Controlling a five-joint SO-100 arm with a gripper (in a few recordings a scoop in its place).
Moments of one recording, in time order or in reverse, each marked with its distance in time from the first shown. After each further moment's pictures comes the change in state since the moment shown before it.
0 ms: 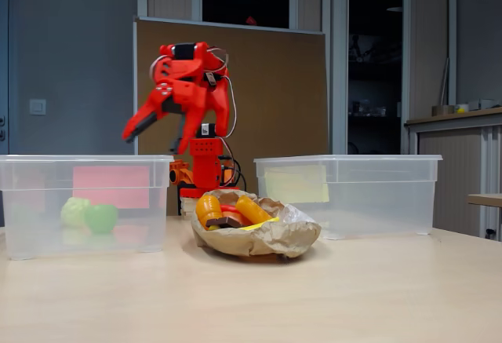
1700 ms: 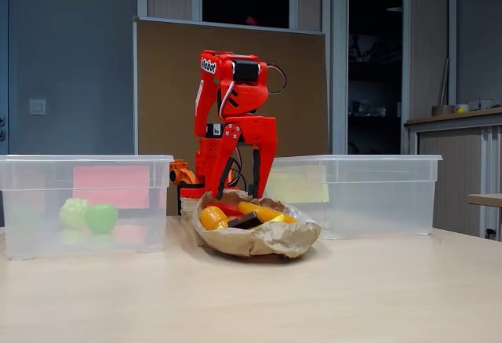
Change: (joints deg) arm -22.4 -41.7 -26.6 0.9 28.7
